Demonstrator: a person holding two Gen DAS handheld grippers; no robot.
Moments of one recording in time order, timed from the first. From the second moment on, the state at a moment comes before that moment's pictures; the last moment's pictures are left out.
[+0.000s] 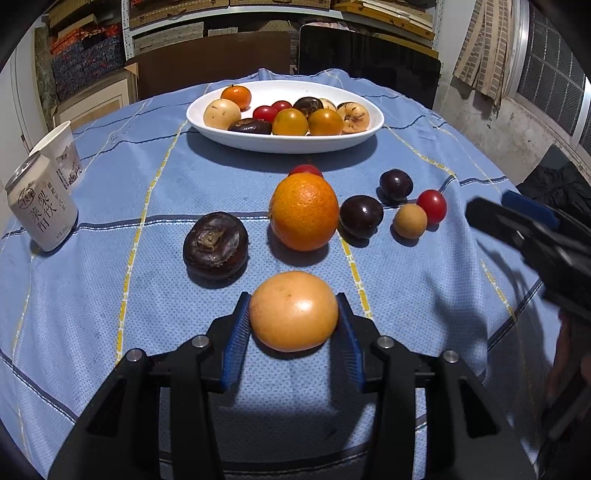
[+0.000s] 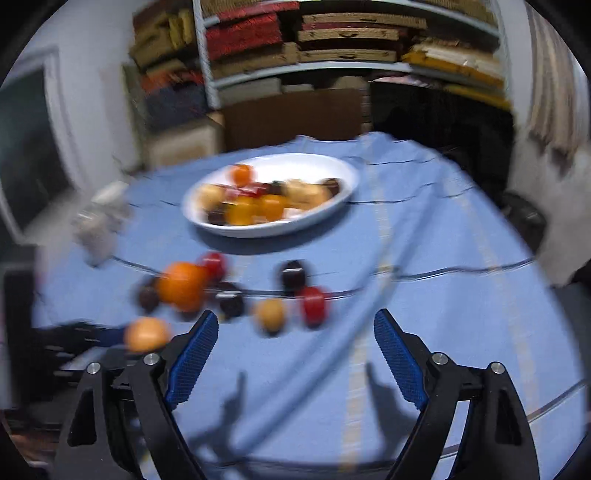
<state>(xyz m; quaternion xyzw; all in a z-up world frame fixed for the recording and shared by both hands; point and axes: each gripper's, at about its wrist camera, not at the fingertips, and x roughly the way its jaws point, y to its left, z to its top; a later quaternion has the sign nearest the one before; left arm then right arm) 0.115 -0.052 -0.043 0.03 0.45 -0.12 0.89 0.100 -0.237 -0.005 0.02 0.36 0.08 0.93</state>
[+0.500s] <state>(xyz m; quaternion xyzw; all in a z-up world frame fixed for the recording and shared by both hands) 0.115 -0.055 -0.044 0.04 0.45 -0.12 0.89 0.141 -0.225 -0.026 -0.04 0.42 0.08 0.90</state>
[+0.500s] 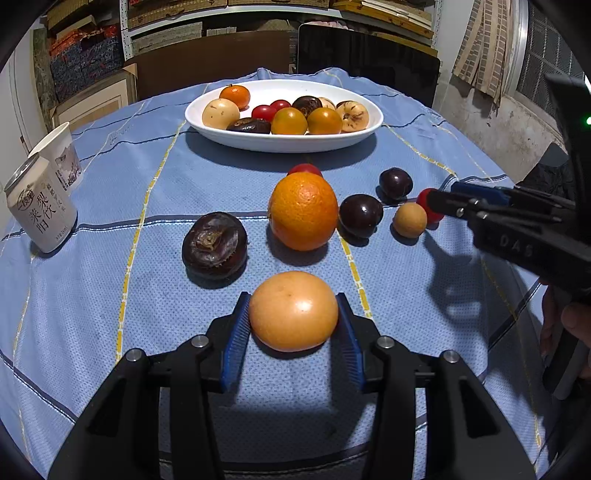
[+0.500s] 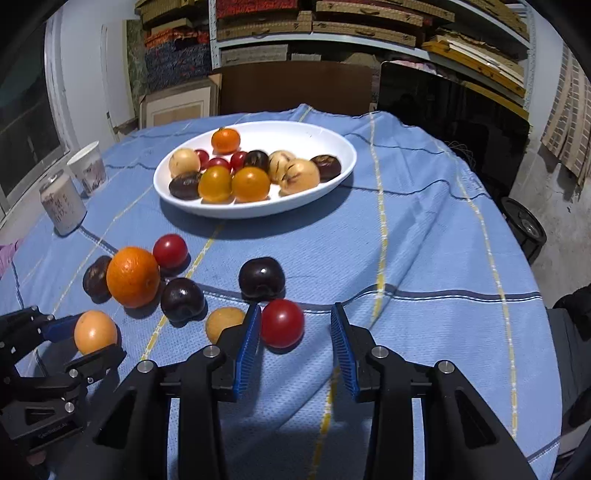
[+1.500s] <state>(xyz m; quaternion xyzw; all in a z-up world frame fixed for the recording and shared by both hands) 0.111 -0.048 -0.035 0.01 0.45 -0.13 0.88 0.116 -0.240 -0.023 0.07 0.39 0.13 0.91</state>
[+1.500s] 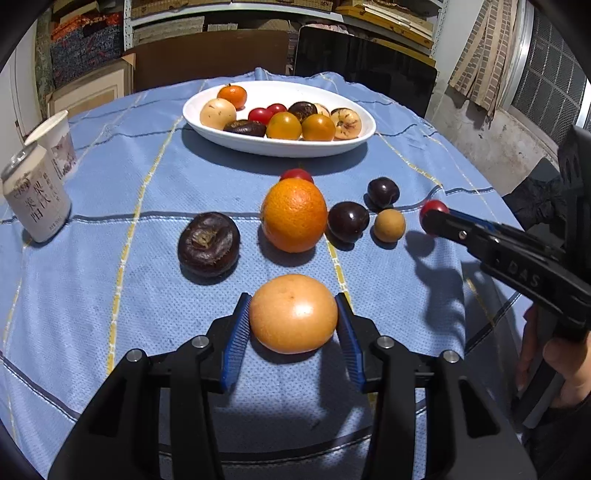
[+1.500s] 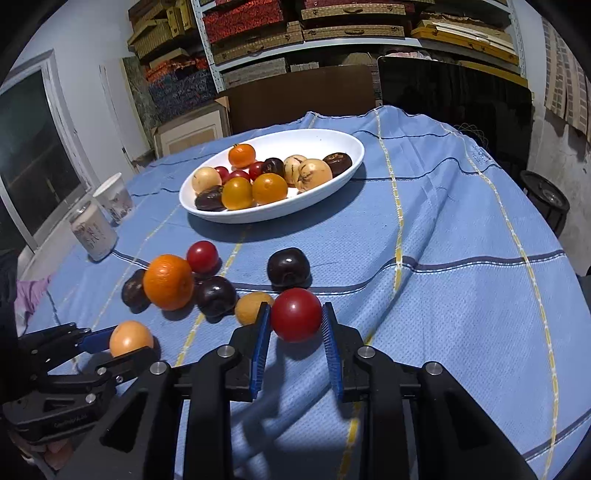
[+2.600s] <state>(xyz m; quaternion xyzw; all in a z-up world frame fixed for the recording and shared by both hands) 0.109 -0.029 -0.013 0.01 0.43 -0.11 0.89 0.103 -0.178 -0.039 -0.05 0.43 0.18 0.88</state>
